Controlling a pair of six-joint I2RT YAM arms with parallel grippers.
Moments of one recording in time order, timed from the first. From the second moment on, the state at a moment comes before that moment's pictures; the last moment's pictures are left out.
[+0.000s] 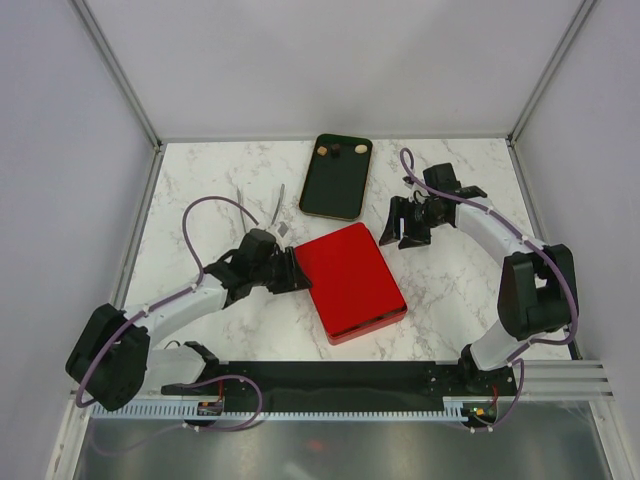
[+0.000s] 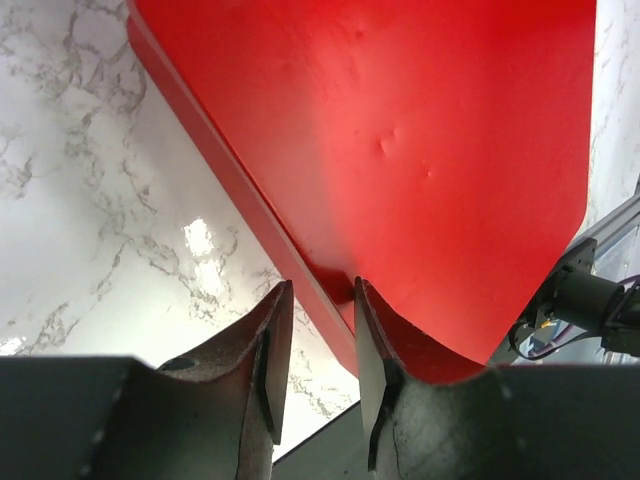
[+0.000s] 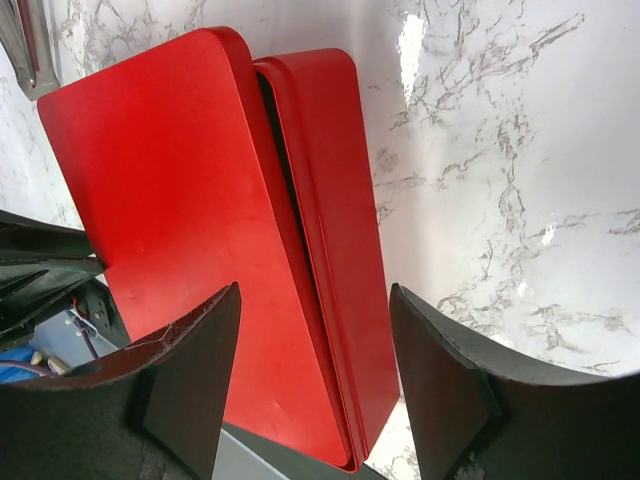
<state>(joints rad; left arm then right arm) -0.60 1.21 0.59 -0.16 0.24 -0.73 0.21 1.62 1.17 -0.66 -0.49 0.29</state>
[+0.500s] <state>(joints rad) -0.61 1.22 0.56 -0.08 0.31 -0.74 0.21 1.59 1.11 -0.66 -0.49 0.30</state>
